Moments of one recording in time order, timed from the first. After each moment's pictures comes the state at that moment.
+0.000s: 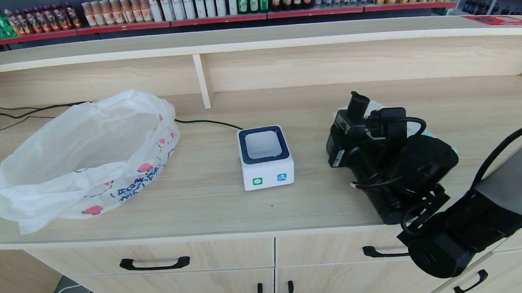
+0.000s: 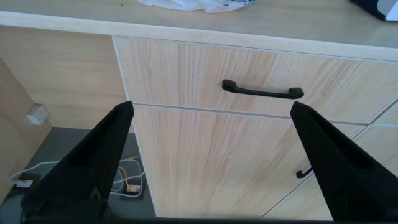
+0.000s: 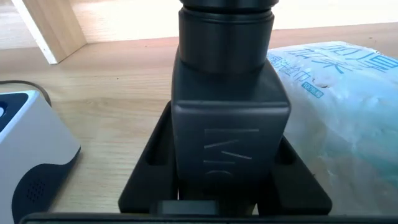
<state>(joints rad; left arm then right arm) 0.00 0.00 0.00 0.00 0.00 -0.01 0.54 2.05 -0.79 -1.57 -0.42 -0.04</state>
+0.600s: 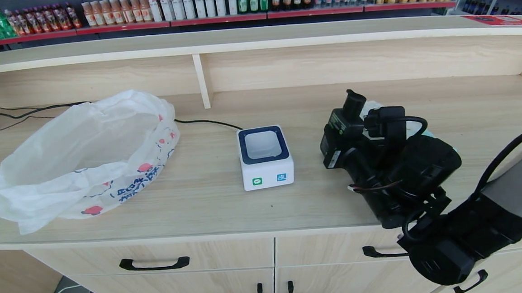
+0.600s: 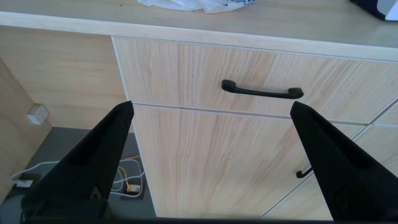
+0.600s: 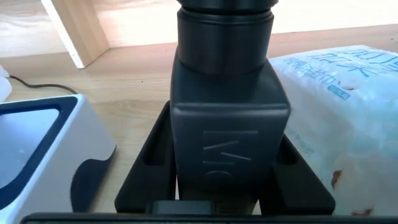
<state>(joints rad) 0.00 0.00 0.00 0.00 0.00 -0.01 0.60 2.03 -0.78 -1.57 -0.43 -0.03</state>
